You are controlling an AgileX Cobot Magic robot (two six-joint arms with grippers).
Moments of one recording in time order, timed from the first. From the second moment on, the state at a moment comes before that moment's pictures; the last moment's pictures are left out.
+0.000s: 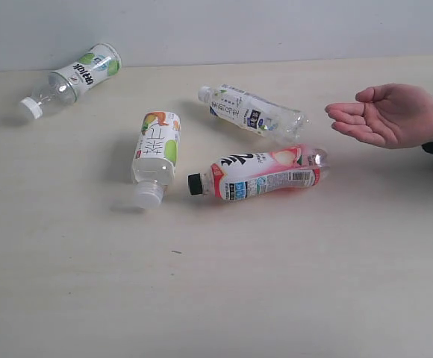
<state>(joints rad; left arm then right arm) -0.15 0.00 0.00 0.28 0.39 -0.45 0.06 0.01 0.00 0.24 0.31 -0.26</state>
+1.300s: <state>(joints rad) -0.15 0.28 -0.32 -0.14 -0.65 -0.24 0.06 0.01 0.00 0.24 0.31 -0.26</state>
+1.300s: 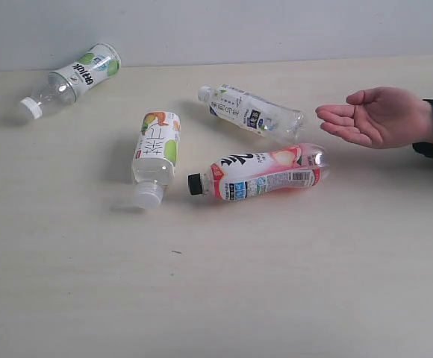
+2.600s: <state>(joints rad) -0.07 2.53 -2.45 0.08 1.22 0.43 0.06 0.01 0.00 0.24 0.31 -0.26</state>
